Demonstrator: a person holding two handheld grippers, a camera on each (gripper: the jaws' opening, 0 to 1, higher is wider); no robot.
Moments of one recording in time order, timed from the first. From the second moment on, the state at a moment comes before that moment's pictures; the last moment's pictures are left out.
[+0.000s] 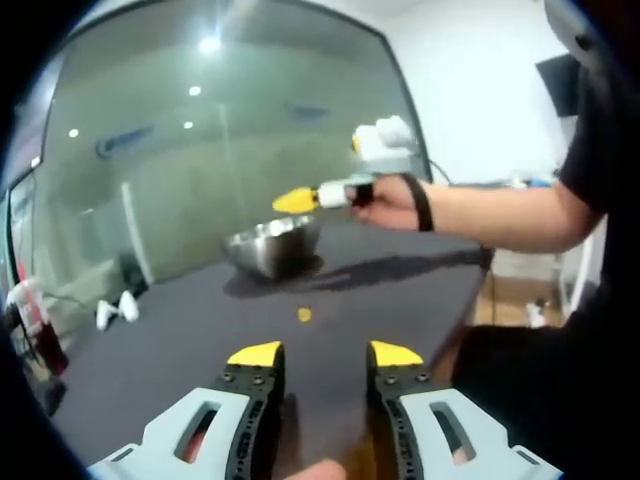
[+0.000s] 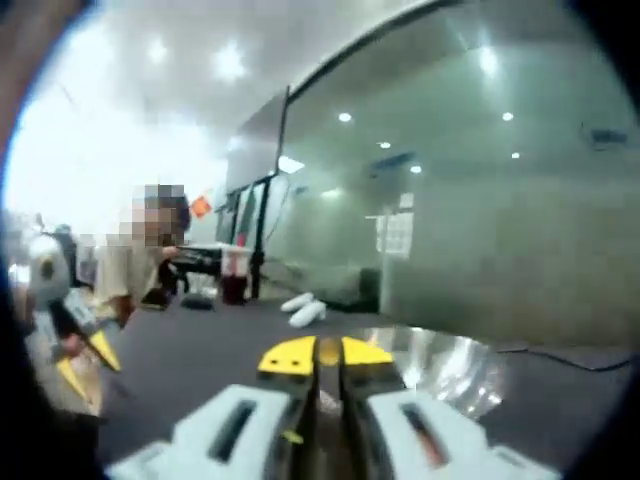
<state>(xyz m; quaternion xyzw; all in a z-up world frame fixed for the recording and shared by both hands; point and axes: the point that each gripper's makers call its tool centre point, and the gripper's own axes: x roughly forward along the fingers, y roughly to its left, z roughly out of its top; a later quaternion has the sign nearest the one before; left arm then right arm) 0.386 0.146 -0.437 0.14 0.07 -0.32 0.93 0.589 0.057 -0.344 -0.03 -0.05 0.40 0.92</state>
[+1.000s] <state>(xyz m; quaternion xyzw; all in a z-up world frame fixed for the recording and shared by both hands) 0.388 0.143 -0.432 0.15 0.08 -0.31 0.94 0.637 0.020 -0.359 -0.02 0.01 0.31 0.95</state>
